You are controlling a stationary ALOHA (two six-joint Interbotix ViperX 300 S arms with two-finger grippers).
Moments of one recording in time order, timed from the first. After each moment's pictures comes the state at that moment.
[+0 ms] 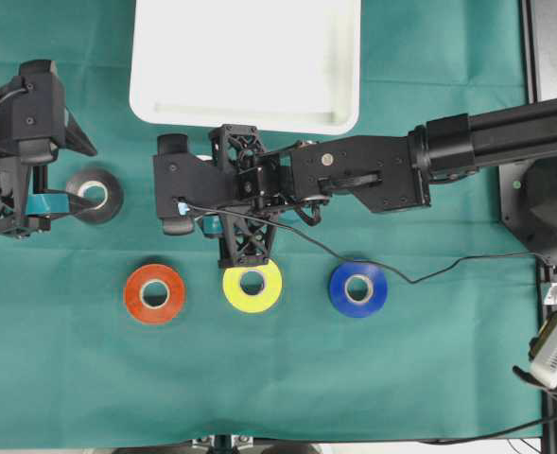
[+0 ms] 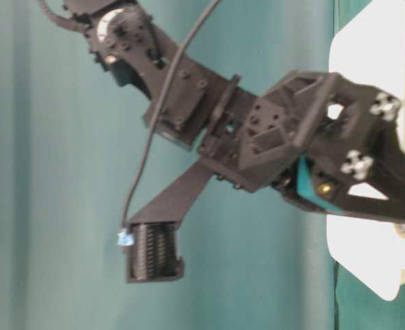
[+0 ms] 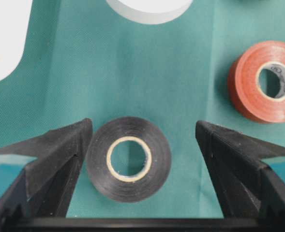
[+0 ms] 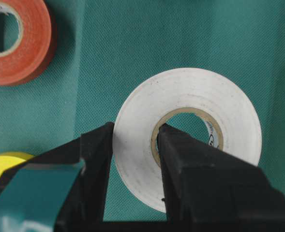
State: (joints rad) left arm -0.03 -0.43 0.94 -0.03 0.32 -0.13; right arm 0.08 0.23 0.24 -0.03 0.50 0.19
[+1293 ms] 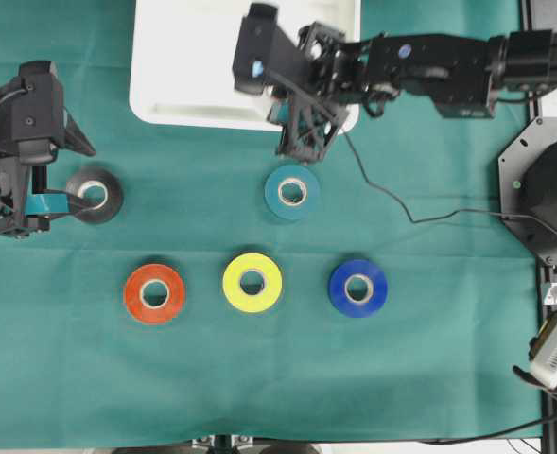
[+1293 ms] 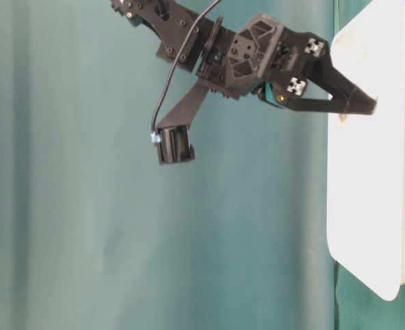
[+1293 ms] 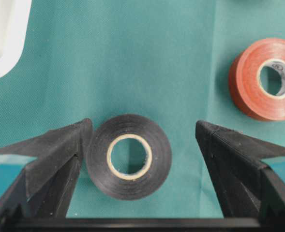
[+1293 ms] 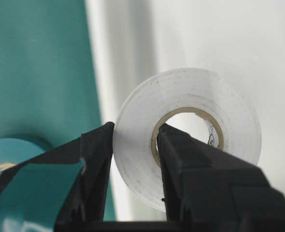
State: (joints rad) left arm -0.03 -0.43 0.94 -0.03 0.32 -0.13; right arm -0.22 0.03 0.51 -0.04 0.50 0.19
